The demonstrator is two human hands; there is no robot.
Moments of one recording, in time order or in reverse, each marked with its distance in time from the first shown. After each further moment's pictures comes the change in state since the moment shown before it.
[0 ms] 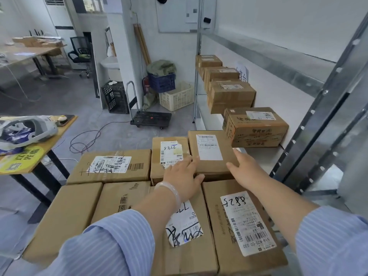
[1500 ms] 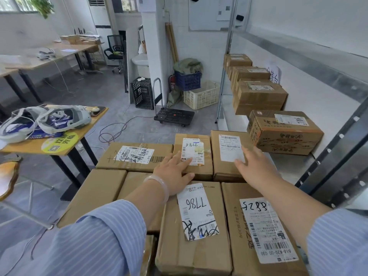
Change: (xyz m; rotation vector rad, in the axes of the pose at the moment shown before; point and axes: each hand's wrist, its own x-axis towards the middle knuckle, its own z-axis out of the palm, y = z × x) left_hand -0.019 -0.072 -0.008 0.050 -0.078 -0.208; right_hand 0.016 -0.020 0.019 -0.129 0.078 -0.134
